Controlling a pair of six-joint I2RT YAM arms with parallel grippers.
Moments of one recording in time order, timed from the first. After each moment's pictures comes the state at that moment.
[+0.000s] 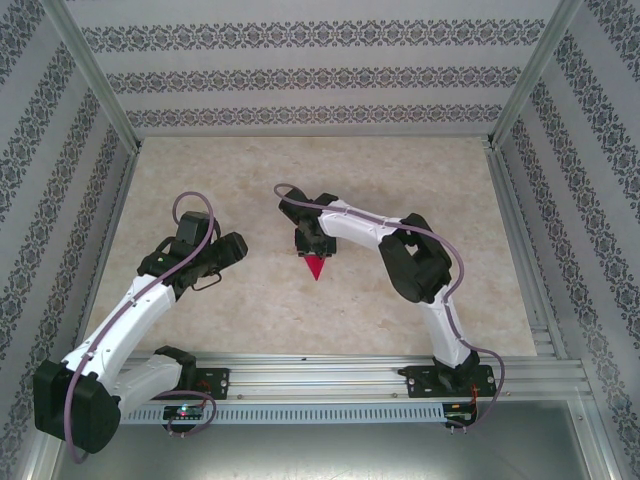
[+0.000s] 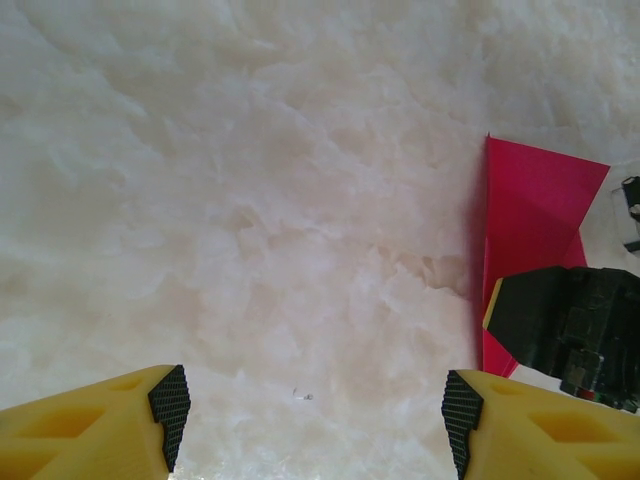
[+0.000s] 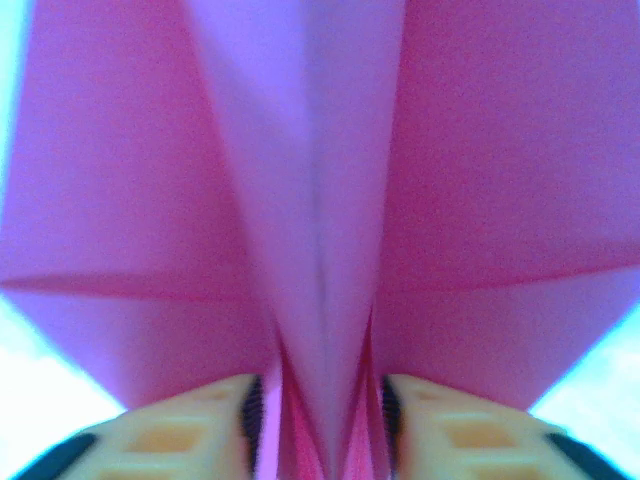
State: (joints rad) left arm -0.28 1.02 0.77 -0.62 0.00 -0.73; right arm 0.76 2.17 1.69 -0.90 0.07 0.78
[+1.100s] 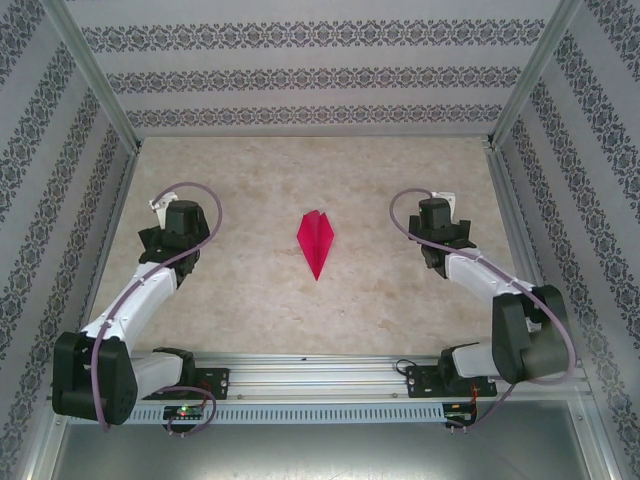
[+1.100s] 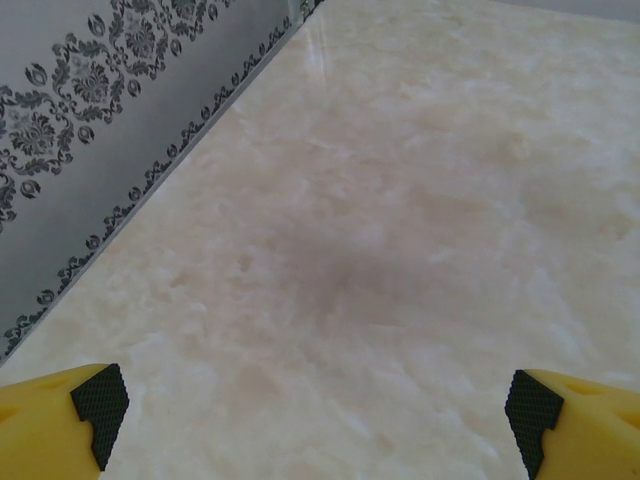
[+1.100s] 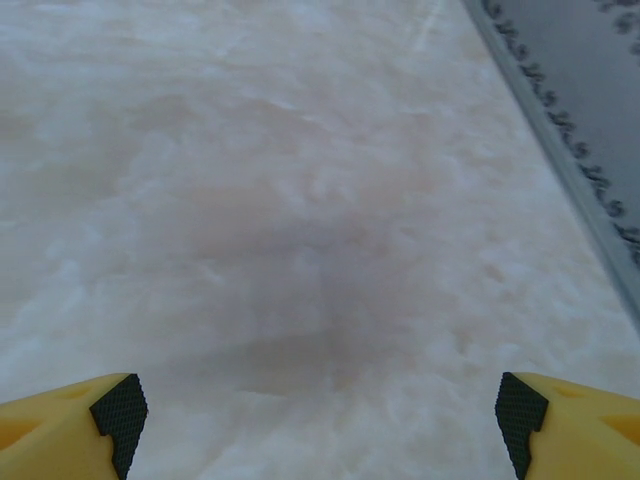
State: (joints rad) left arm -0.09 1.16 0.67 -0.21 -0.58 -0.29; right arm 0.18 1.38 0.66 0.00 0.44 0.15
